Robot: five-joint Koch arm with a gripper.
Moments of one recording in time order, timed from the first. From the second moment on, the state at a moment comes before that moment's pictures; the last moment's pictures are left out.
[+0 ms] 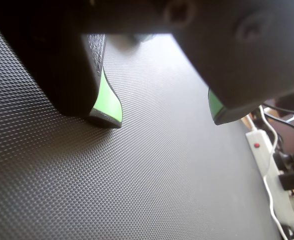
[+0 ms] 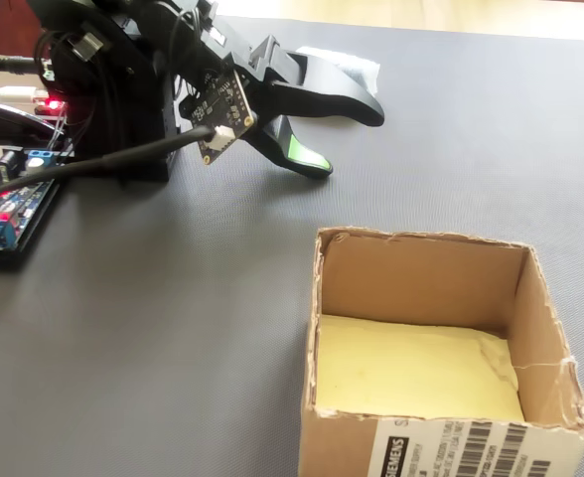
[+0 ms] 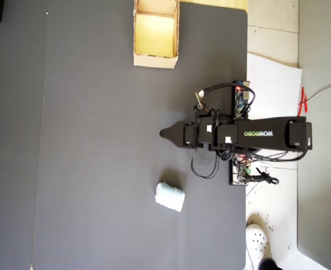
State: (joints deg) arm 1.6 130.5 176.4 -3.8 89.8
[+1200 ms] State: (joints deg) arm 1.9 130.6 176.4 -3.8 89.8
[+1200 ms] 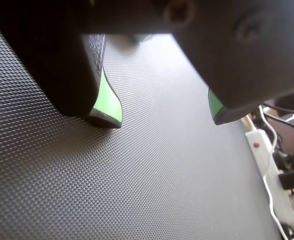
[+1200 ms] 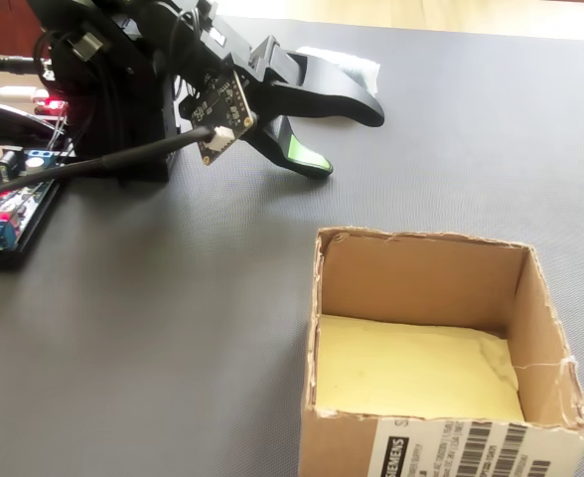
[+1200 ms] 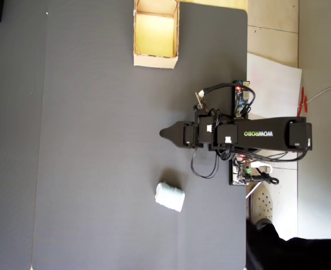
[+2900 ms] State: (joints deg) arm -25.7 130.6 176.0 -3.7 98.7
